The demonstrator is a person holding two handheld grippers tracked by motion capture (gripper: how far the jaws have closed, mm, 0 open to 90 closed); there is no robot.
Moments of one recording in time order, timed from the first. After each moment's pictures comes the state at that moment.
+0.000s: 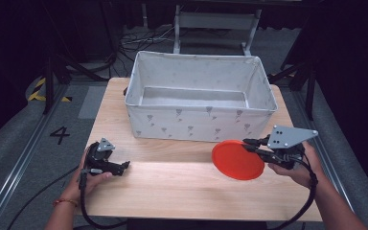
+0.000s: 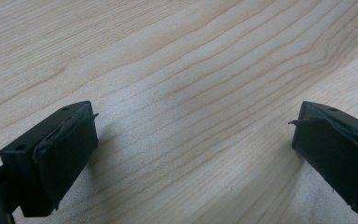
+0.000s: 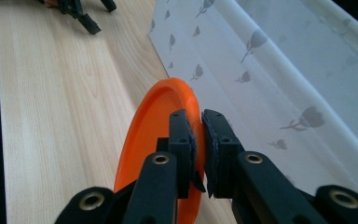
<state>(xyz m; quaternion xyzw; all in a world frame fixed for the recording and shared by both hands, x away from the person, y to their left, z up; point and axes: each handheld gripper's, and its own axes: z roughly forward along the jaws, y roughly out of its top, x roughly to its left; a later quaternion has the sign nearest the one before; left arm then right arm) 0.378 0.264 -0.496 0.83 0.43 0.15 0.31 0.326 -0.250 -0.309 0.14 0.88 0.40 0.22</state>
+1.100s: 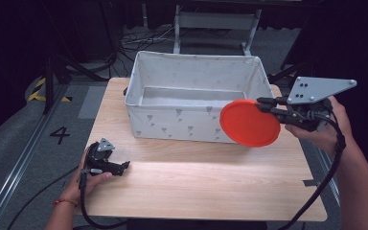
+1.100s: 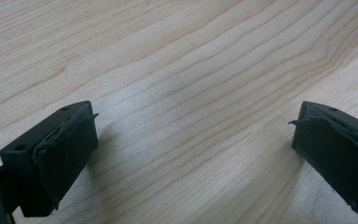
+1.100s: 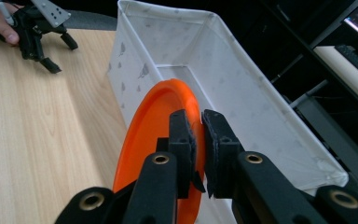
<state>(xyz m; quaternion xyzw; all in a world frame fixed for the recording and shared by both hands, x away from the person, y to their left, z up) 0.378 0.264 -0.496 0.83 0.43 0.15 0.31 0.350 -0.251 -0.197 0.14 0.86 0.39 0.28</state>
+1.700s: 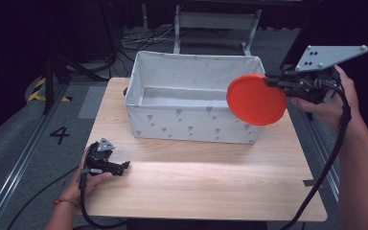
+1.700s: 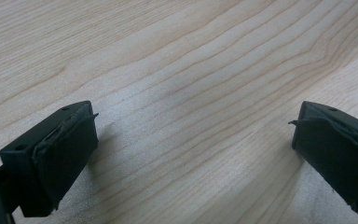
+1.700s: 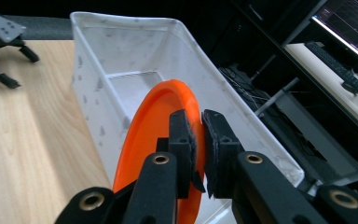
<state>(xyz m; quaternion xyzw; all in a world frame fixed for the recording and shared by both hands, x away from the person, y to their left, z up) 0.378 0.264 -0.496 0.83 0.43 0.15 0.31 0.390 -0.263 -0.167 0.17 0.85 0.39 0.31</state>
